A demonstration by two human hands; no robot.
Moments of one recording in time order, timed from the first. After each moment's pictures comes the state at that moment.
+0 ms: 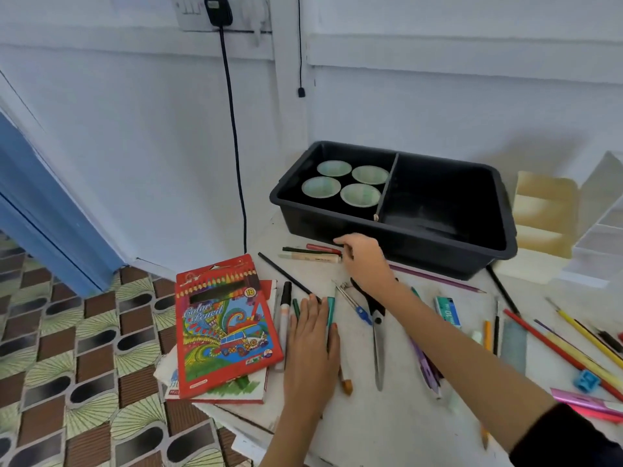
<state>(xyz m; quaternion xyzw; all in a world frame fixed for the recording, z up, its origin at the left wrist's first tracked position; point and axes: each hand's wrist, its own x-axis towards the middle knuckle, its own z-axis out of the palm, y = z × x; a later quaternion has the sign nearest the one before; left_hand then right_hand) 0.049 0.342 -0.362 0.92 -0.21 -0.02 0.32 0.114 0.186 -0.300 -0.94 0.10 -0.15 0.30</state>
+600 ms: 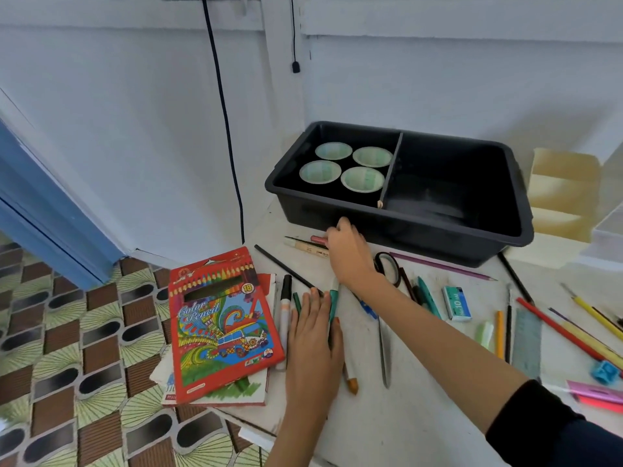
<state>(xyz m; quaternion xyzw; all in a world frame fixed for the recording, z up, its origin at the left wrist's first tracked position) 0.048 0.341 -0.362 0.92 -0.20 -0.01 0.34 0.145 0.207 -0.323 -0.98 0.11 -0.13 0.07</state>
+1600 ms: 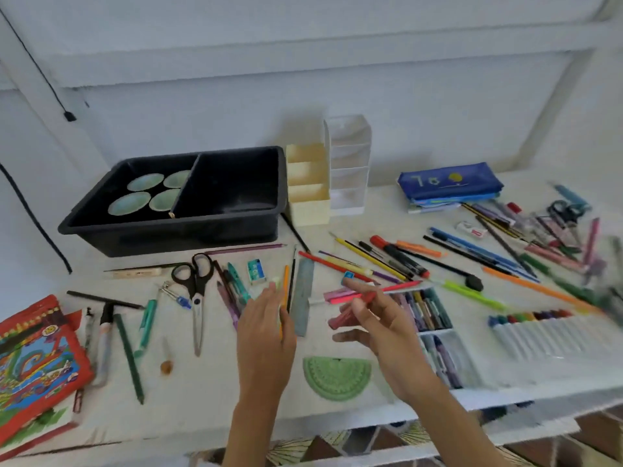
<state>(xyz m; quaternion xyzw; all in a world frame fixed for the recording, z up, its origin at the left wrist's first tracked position) -0.116 0.223 -0.320 0.82 -0.40 0.10 0.40 -0.254 0.126 -0.274 -0.52 0.25 -0.32 0.76</state>
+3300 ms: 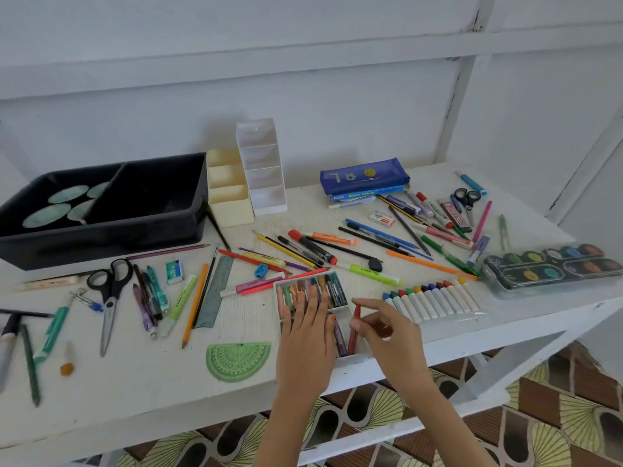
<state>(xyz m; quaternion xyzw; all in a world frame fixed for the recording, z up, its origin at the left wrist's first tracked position) -0.268 0.126 -0.359 0.82 -0.54 0.06 0.17 -0.398 0.061 -0.321 -0.72 0.35 -0.37 0.46</state>
